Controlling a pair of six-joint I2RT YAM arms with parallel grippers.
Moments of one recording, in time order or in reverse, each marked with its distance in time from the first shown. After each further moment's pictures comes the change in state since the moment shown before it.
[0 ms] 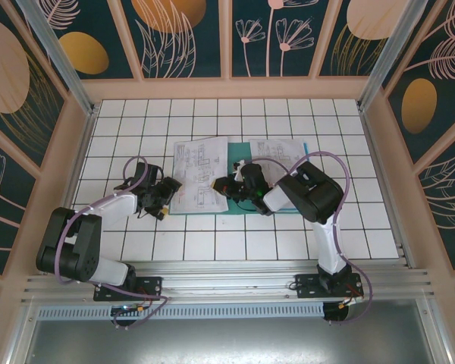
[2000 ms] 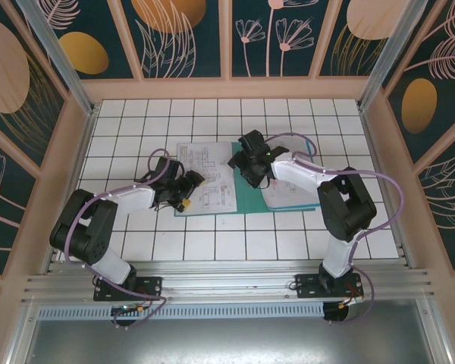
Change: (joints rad) left arm -0.164 0.151 0.100 0.161 0.066 -0.022; right arm -0.062 -0.284 0.414 -1.289 0.401 0.035
